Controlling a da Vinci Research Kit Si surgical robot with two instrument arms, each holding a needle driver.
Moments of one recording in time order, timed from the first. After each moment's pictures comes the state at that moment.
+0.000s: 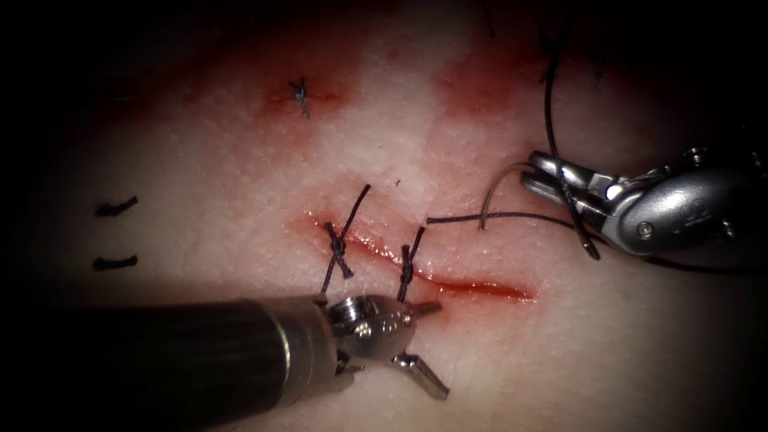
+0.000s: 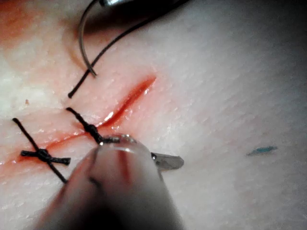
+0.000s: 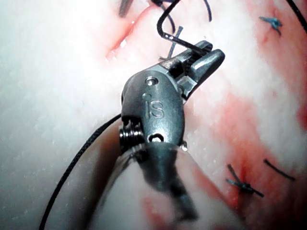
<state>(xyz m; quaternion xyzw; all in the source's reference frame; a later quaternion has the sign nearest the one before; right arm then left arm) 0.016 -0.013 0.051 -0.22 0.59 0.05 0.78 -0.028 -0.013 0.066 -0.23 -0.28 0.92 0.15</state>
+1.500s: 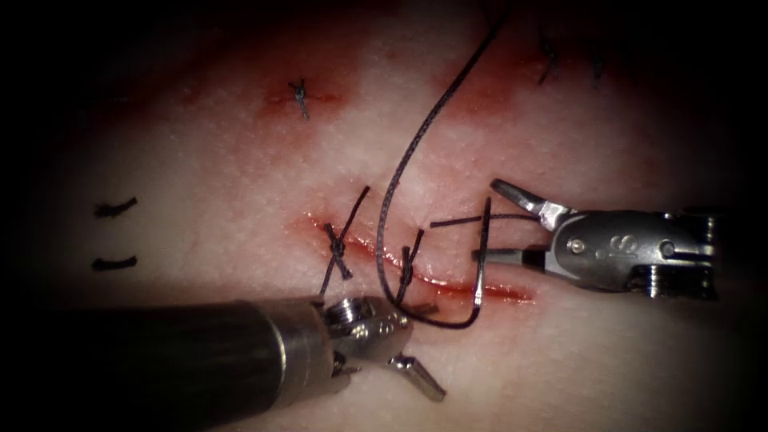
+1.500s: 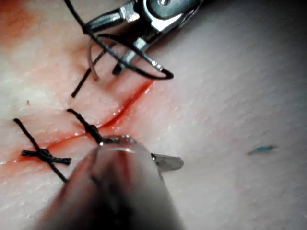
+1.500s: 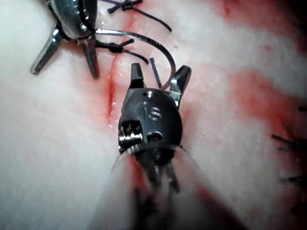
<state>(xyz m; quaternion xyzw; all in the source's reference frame) 0.018 -0.015 0.052 -0.05 0.46 0.18 0.87 -0.028 -0.013 0.065 -0.23 -0.29 0.92 0.15</state>
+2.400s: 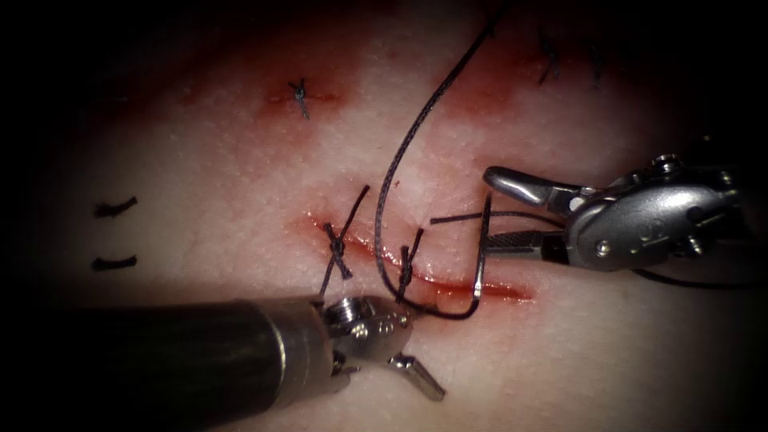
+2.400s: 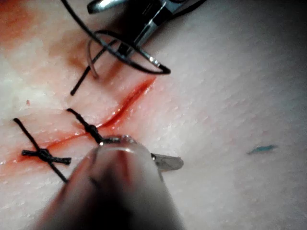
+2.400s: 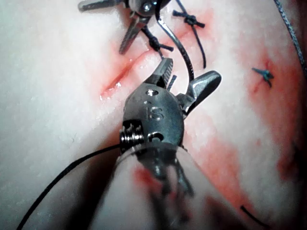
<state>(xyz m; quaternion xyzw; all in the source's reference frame) 0.019 -0.014 0.047 -0.22 0.56 -0.04 0.80 -0.028 -0.013 0.065 -0.23 -0.28 0.92 0.15</state>
